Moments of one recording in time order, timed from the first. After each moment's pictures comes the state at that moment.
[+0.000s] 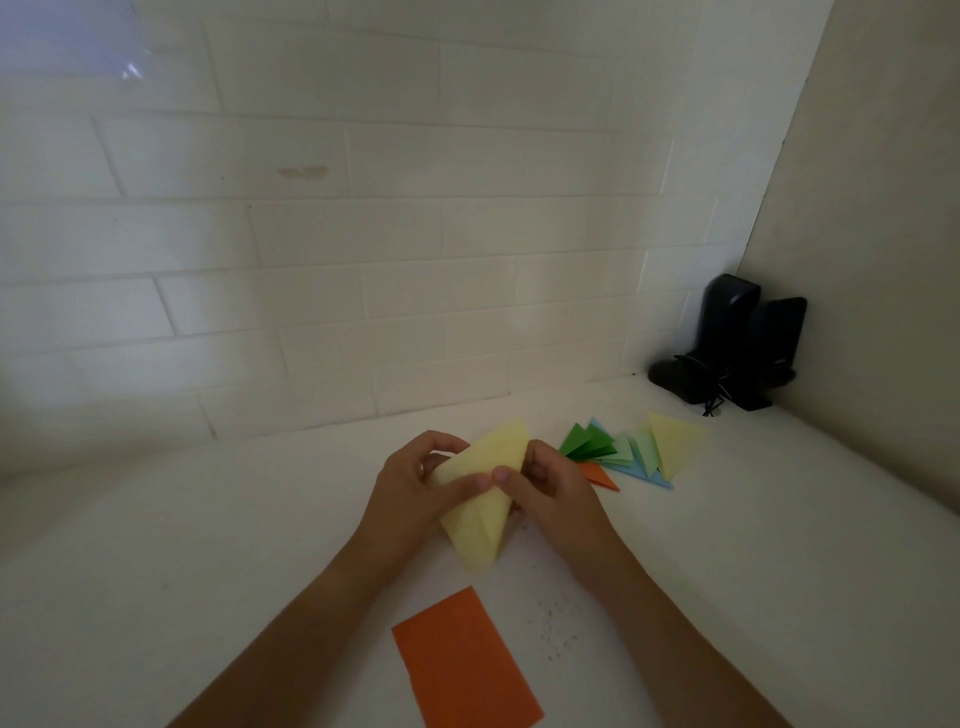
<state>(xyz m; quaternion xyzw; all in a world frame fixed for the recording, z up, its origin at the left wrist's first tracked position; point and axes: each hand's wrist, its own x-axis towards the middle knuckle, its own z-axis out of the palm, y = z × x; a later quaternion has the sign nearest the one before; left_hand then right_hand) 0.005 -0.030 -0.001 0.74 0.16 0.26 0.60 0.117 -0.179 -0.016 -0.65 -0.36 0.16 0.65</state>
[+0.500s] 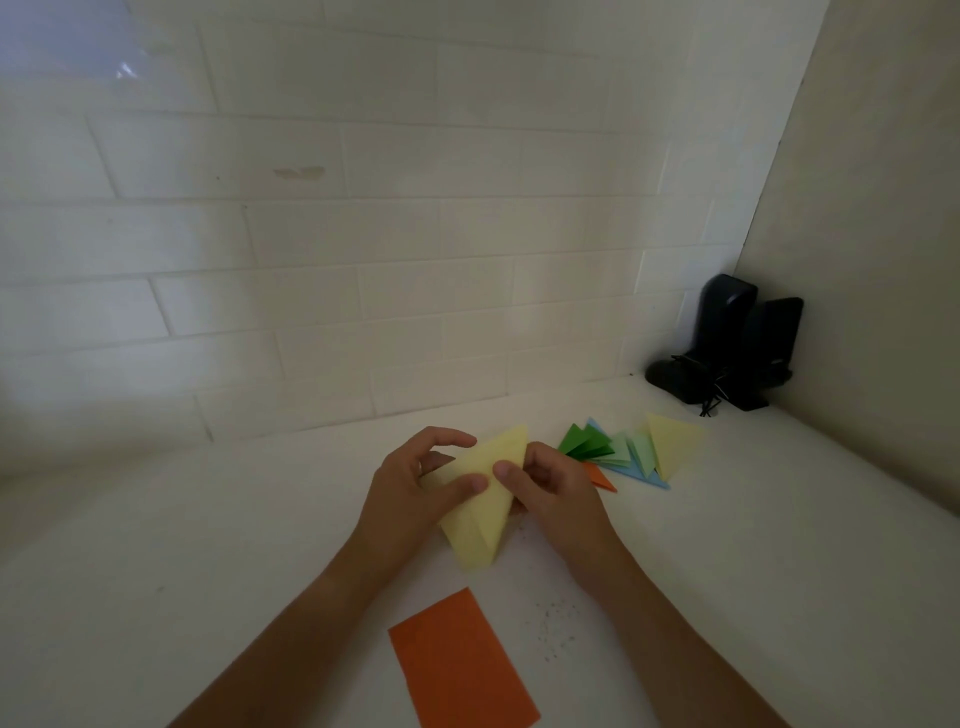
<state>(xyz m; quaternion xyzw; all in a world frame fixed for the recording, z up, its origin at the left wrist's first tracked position) 0.002 -0.031 0.001 0.77 0.13 0.27 0.57 0.121 -0.177 -0.019 -0.64 -0.34 0.16 0.68</state>
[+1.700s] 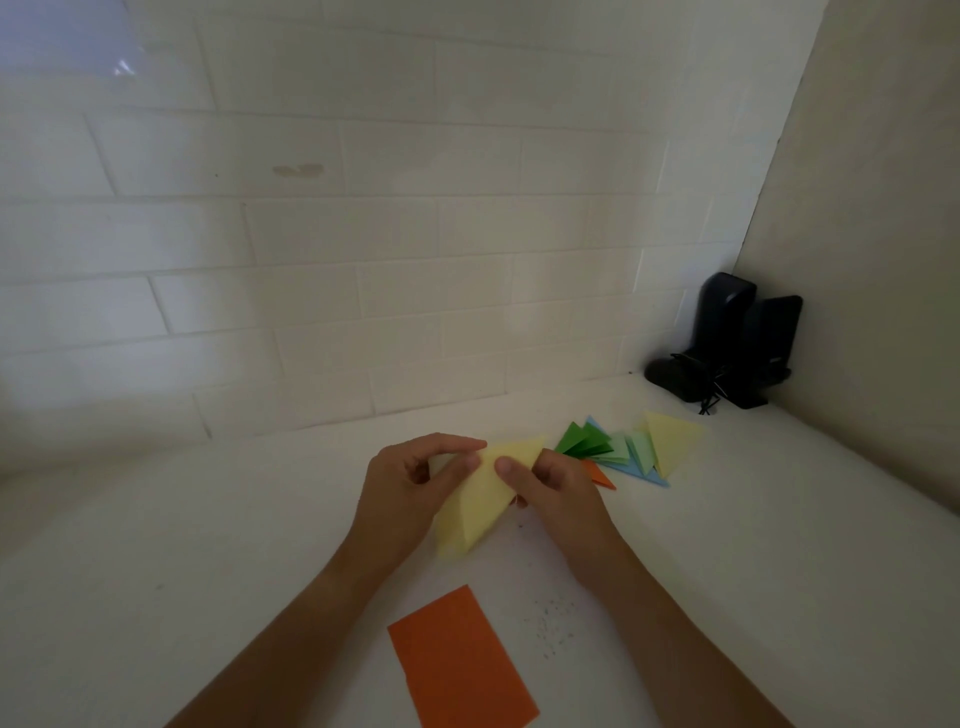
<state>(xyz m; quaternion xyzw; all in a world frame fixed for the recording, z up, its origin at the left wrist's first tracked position) 0.006 -0.028 -0.001 0.76 0.08 0.33 0.55 0.120 -0.181 -0.015 -0.63 -0.34 0.18 0.68</state>
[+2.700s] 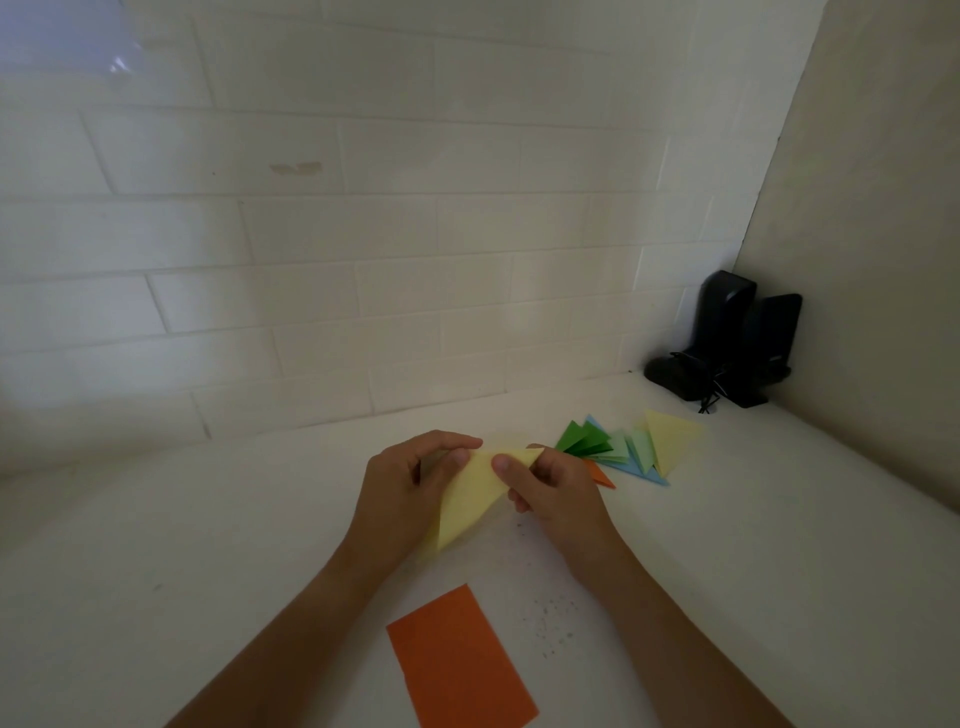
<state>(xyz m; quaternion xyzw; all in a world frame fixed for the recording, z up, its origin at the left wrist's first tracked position) 0.005 -0.028 -0.003 0.82 0.09 0.35 0.45 0.120 -0.179 -0.016 -0.67 -0.30 0.16 0.66</state>
